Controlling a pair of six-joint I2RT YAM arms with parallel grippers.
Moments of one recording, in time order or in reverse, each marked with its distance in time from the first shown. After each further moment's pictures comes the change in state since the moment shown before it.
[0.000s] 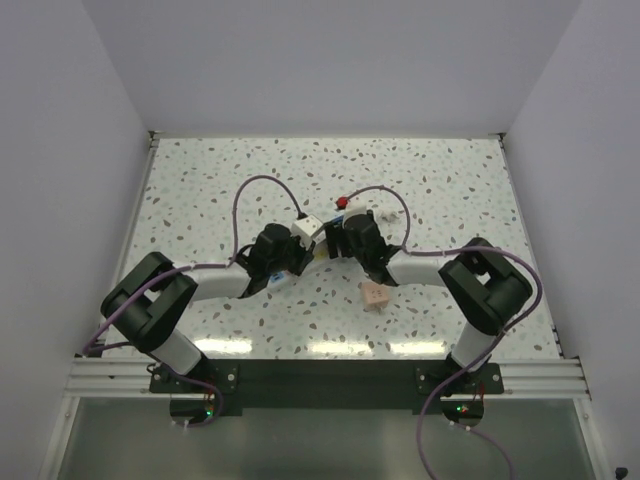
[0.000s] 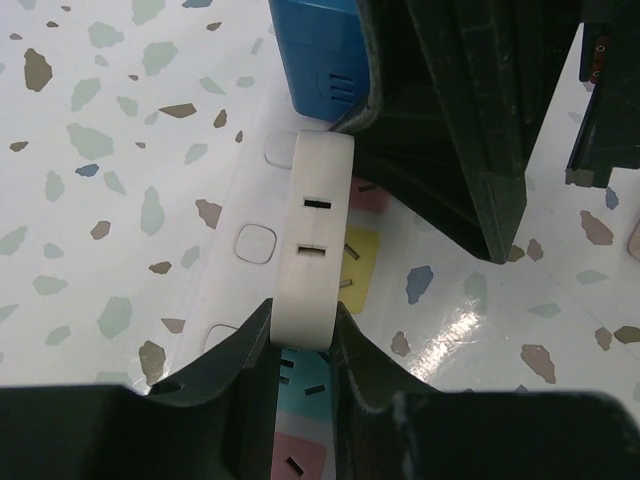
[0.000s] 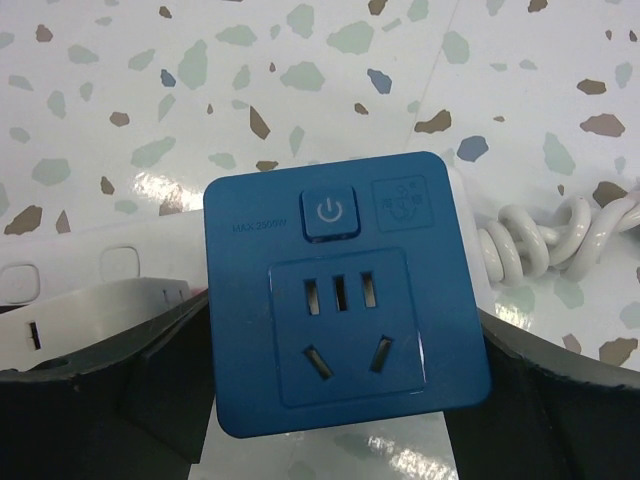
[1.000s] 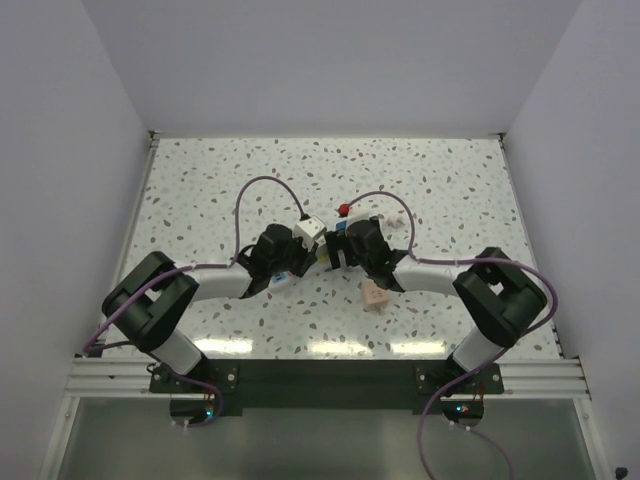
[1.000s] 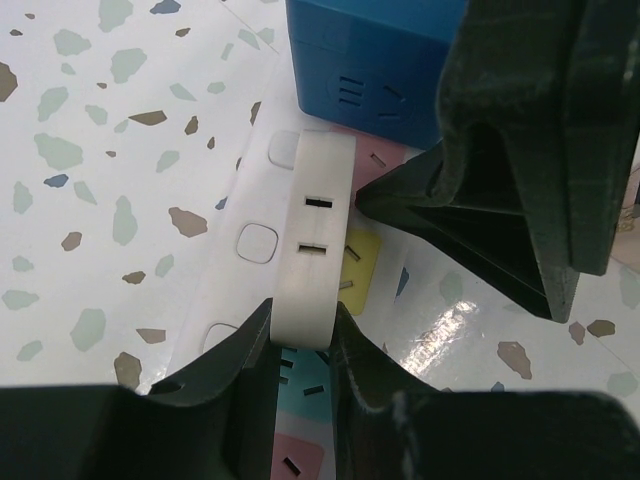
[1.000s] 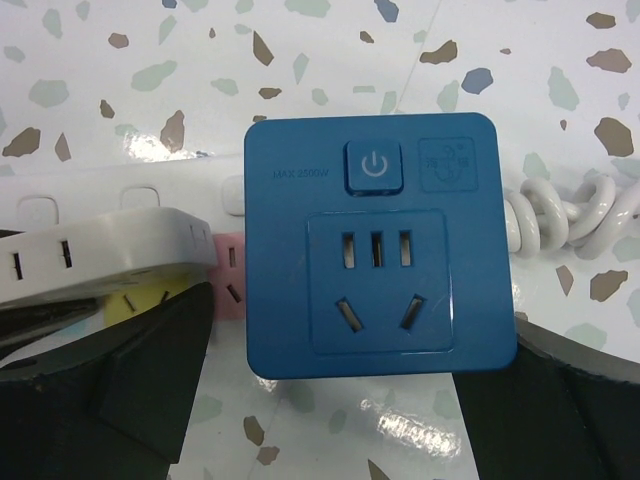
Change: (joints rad) left arm -0.014 0.006 0.005 0.002 0.037 -0.004; right arm 0.023 -0.111 -0.055 -0.116 0.008 0.008
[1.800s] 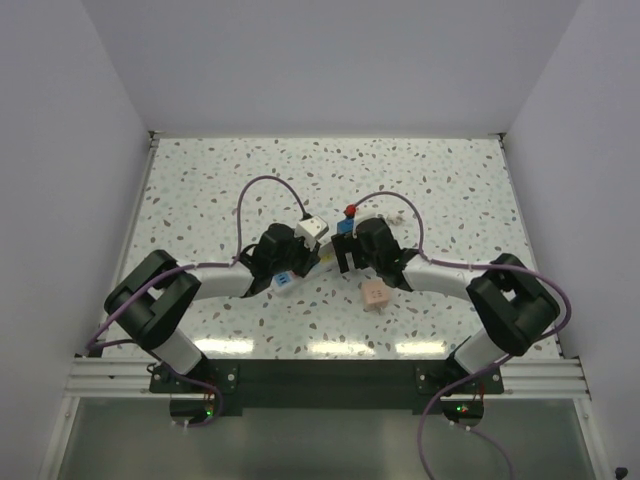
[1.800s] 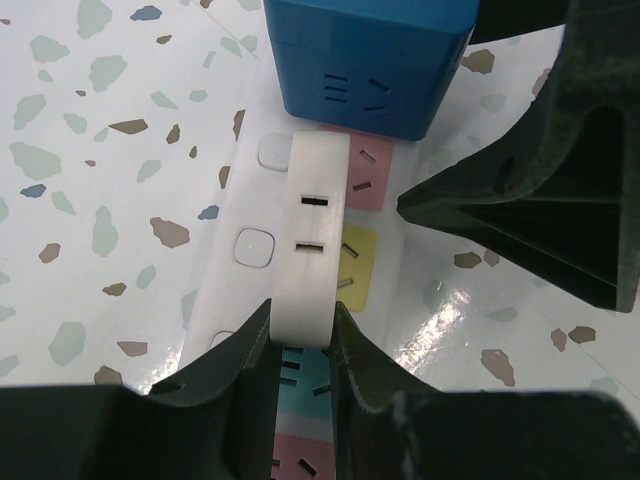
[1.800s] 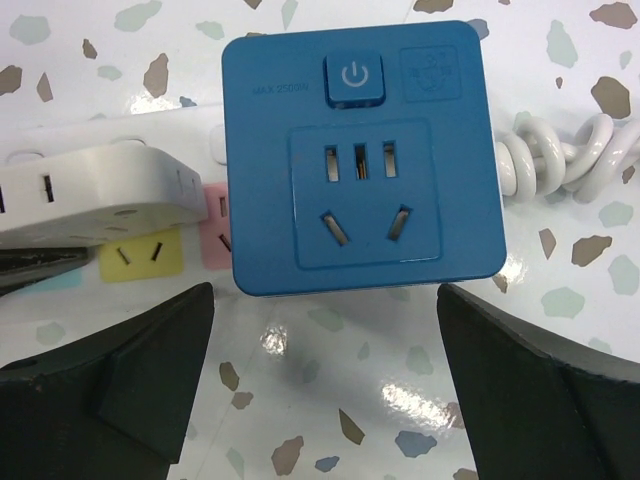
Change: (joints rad) left arm -0.006 0.014 0.013 0.004 0.016 -0.018; right arm -0.055 -0.077 -0.023 -0.099 -0.089 -0.036
